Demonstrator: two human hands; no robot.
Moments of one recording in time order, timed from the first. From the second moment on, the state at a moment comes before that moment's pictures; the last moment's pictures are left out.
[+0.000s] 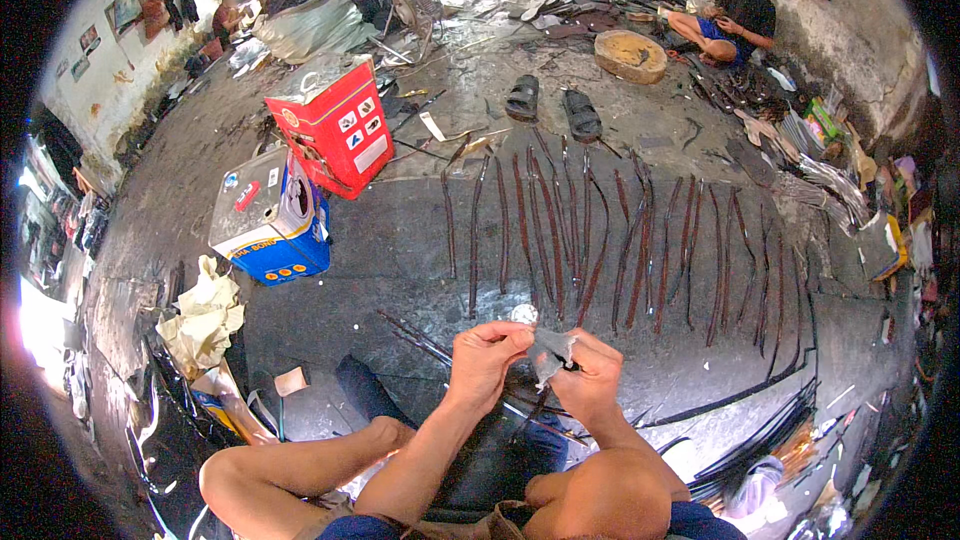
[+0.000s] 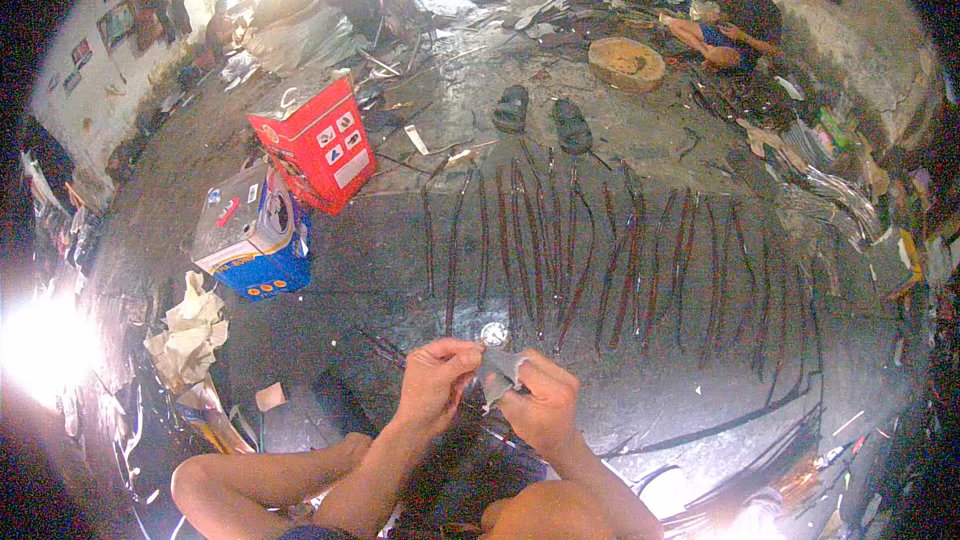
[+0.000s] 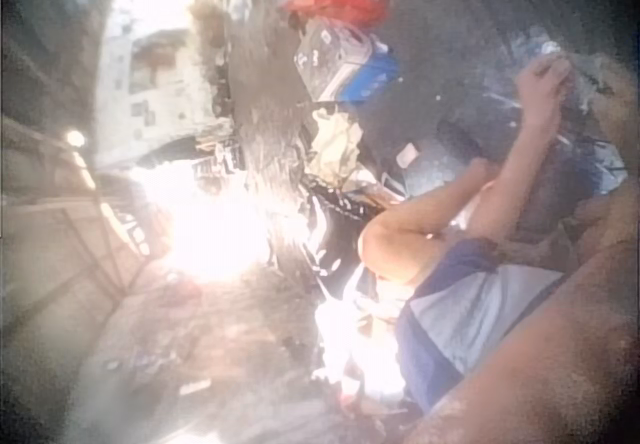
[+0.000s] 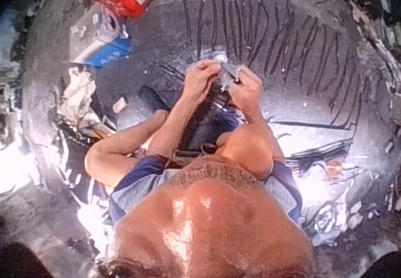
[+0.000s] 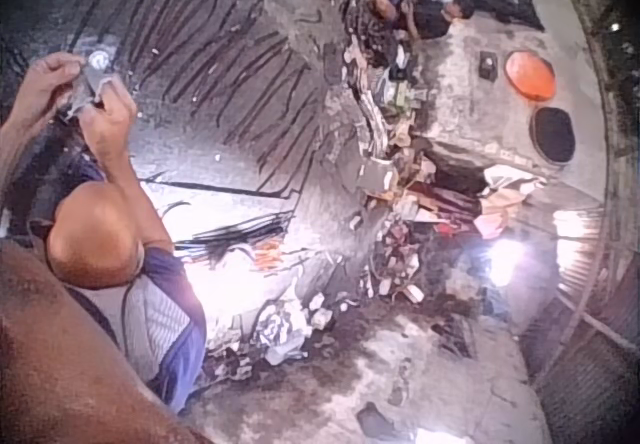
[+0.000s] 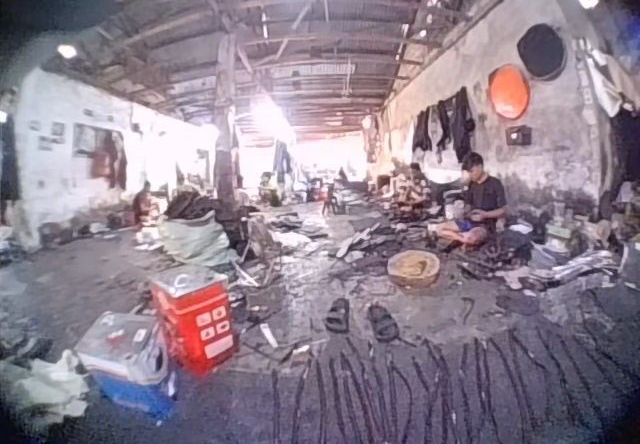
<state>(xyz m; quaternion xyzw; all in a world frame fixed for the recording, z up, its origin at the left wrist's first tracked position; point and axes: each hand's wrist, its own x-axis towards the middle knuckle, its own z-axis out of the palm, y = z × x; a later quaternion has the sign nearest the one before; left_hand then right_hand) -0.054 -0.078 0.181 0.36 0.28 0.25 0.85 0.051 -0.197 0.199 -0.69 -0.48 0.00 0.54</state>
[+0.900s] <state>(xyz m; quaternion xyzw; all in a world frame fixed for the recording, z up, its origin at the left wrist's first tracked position) -0.192 0.187 -0.017 0.59 0.65 0.24 0.41 0.052 -0.380 0.049 -0.82 -0.38 0.24 0.37</state>
